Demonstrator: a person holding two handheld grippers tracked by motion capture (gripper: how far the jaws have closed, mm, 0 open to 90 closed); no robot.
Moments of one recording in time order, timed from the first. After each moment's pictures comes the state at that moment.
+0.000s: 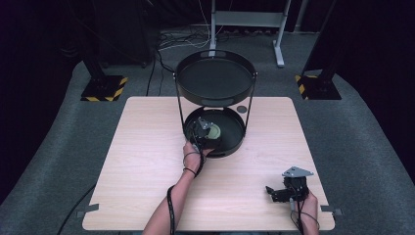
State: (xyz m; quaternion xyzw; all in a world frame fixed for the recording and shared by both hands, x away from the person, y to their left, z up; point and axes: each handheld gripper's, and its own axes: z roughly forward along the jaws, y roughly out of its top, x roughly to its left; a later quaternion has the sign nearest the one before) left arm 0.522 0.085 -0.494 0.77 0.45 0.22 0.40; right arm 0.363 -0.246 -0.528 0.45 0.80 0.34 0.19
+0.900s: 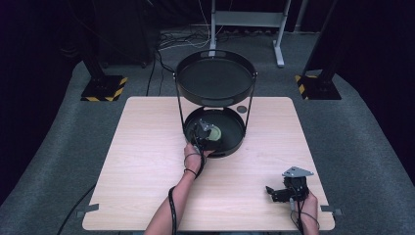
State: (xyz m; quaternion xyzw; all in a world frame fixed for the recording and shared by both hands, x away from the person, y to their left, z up) left arm 0.525 0.082 -0.504 0.78 0.44 0.21 0.39; right arm 0.363 -0.246 -0.528 0.45 0.80 0.34 0.19
